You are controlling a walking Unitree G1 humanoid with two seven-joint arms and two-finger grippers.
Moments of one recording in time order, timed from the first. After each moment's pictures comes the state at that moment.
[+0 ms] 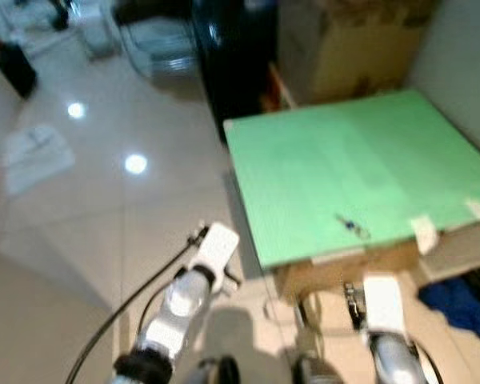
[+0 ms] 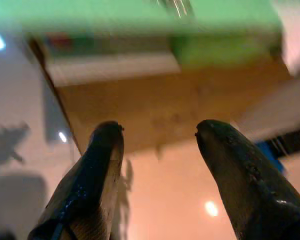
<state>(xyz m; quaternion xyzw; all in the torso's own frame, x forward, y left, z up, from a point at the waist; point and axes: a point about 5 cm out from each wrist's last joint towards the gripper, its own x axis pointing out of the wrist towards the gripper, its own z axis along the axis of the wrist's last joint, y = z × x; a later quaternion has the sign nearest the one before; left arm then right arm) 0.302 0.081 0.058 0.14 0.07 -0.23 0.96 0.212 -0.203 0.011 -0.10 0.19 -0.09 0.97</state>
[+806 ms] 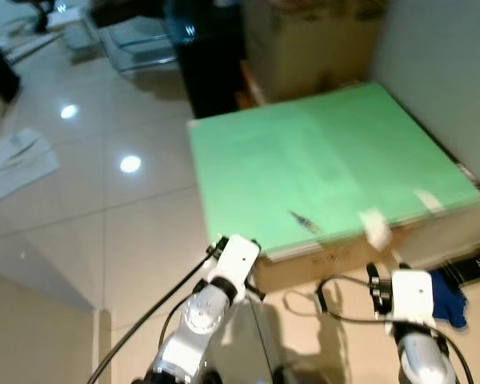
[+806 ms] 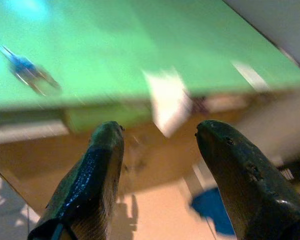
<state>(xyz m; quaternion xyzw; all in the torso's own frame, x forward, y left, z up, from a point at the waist) 0.280 0.055 0.061 0.11 0.05 -0.25 0.96 0.225 -0.214 0.053 -0.11 0.07 -0.08 0.99</state>
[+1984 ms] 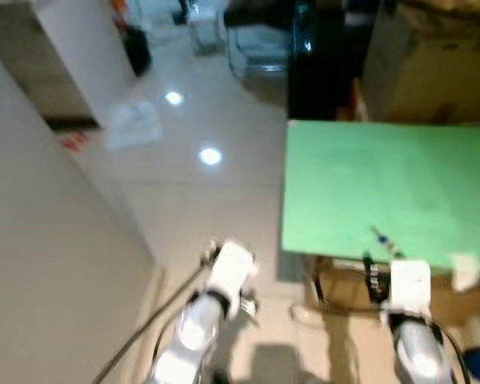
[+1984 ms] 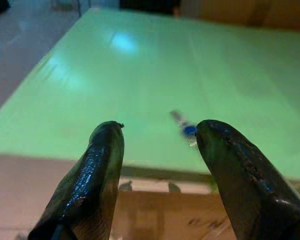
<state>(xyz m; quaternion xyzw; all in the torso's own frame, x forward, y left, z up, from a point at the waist) 0.265 0.059 0.053 0.10 0.08 -0.24 0.96 0.233 -0.211 0.060 -0.08 0.06 -0.08 0.99</state>
